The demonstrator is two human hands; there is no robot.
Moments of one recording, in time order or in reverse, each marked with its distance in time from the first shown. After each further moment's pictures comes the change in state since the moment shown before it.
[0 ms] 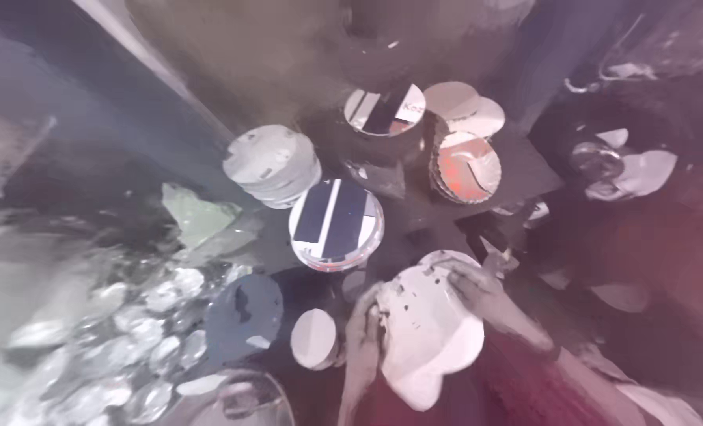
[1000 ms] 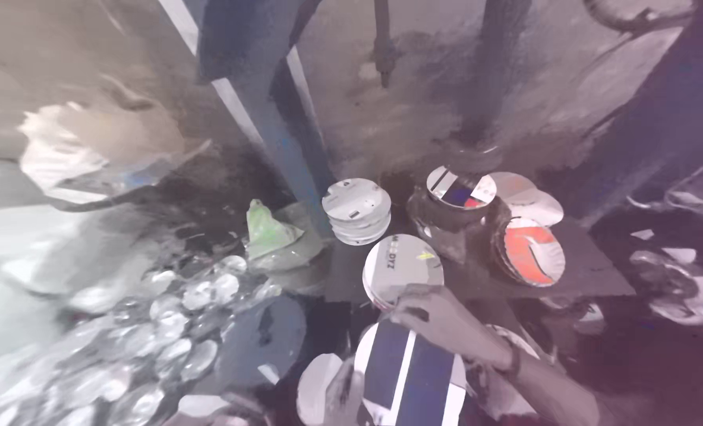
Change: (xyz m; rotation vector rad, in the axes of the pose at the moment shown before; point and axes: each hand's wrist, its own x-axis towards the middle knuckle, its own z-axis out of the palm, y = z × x) left_hand -0.018 0.048 -0.063 -0.037 0.346 0.034; right_hand 0.126 -0.093 0.105 -0.485 -0.315 -0.534
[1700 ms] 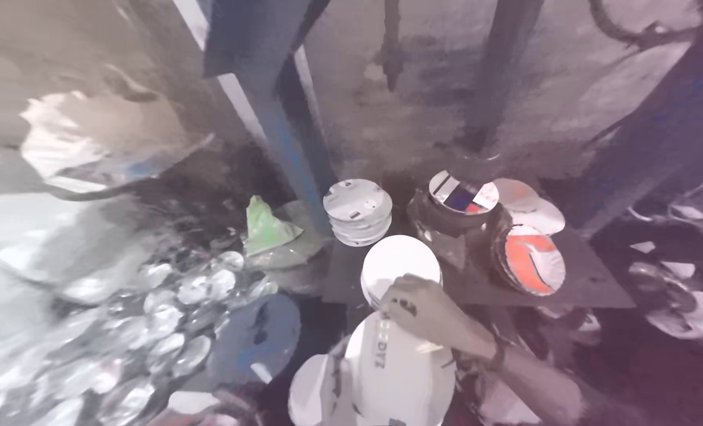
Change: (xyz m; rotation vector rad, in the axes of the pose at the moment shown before) left_hand 0.011 -0.004 0.020 -0.087 0.175 0.031; right_hand 0.023 -0.003 -0.002 -0.081 -0.109 0.044
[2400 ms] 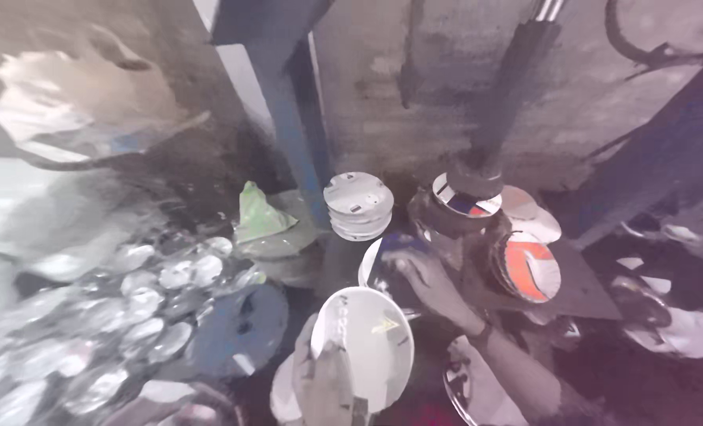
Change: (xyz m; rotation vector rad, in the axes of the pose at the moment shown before) left_hand 0.023 0.000 0.007 -0.195 0.216 0.077; right_hand 0.017 0.038 0.003 0.126 0.126 0.057
